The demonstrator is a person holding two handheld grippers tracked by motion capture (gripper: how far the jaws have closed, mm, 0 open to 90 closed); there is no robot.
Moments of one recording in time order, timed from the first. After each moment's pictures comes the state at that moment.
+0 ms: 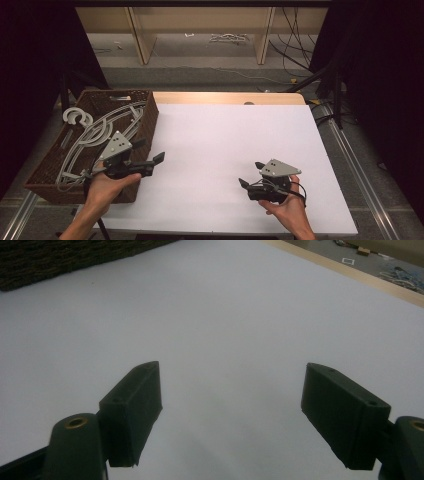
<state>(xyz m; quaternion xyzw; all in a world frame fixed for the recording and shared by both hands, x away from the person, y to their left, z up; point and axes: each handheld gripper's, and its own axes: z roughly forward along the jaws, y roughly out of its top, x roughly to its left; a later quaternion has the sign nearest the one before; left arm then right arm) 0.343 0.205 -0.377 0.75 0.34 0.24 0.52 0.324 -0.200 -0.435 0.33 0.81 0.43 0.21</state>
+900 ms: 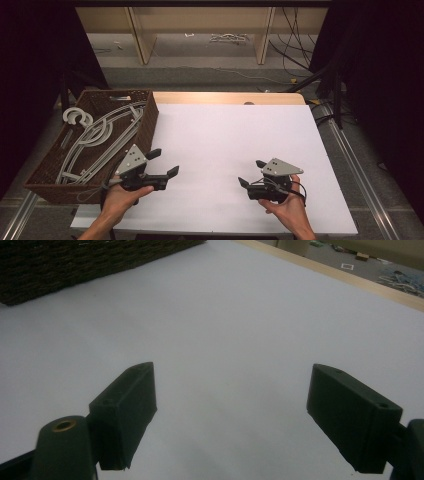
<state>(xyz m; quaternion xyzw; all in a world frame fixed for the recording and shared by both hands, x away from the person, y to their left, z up) 0.331 0.180 -0.410 0.74 0.32 0.21 0.55 0.324 -0.201 -0.434 0.34 0.80 0.45 0.21</state>
